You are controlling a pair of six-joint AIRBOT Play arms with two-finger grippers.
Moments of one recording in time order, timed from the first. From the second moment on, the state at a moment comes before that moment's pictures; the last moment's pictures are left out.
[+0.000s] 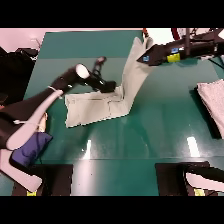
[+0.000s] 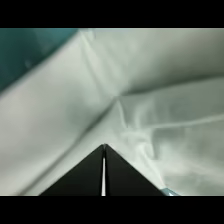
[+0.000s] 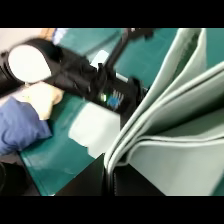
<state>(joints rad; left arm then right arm) -0.42 -1.68 1.55 0.99 -0.89 -1.52 0.20 -1.32 1.61 -0.69 1.27 1.26</state>
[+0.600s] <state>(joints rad) 0.00 -1.18 1.57 1.28 -1.00 -1.52 0.75 -1.71 1.79 -0.51 0.85 1.10</state>
